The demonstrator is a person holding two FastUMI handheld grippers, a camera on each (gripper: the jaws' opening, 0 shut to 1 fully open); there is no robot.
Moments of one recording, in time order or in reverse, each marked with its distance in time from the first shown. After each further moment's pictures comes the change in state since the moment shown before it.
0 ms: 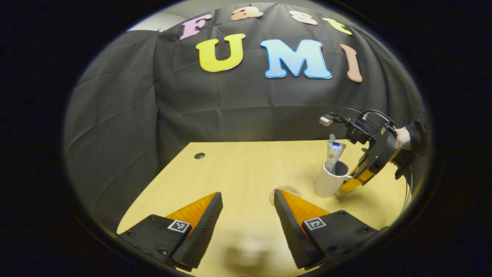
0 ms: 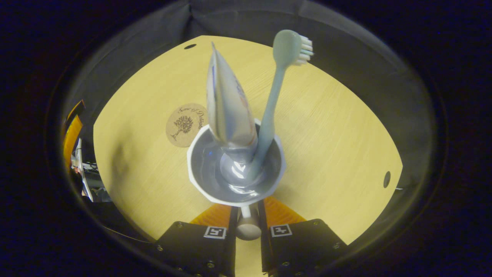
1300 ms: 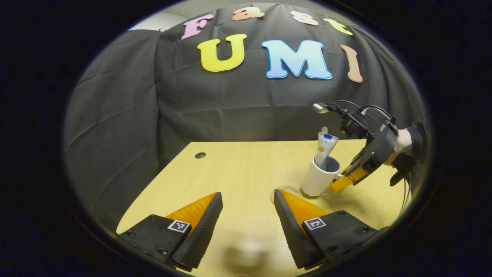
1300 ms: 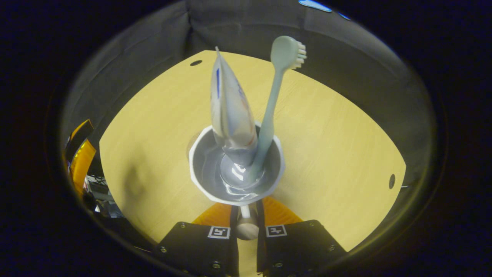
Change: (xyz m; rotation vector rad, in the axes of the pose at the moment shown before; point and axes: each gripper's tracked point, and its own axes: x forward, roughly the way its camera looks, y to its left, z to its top) left arm -0.008 0.010 -0.003 -0.006 0.000 0.010; right arm -0.009 0.051 0.044 0.042 -0.126 0.046
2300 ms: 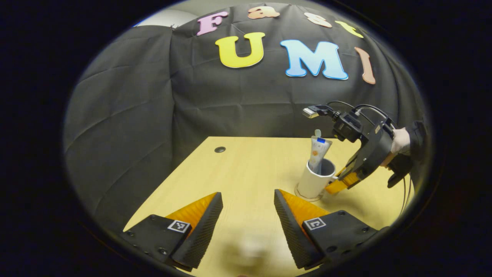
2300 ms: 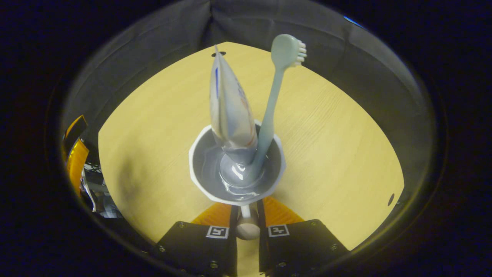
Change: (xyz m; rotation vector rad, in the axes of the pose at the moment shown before) left arm -0.016 0.060 -0.012 -0.023 0.022 0.065; right arm 0.039 0.070 0.043 -0.095 0.056 -0.014
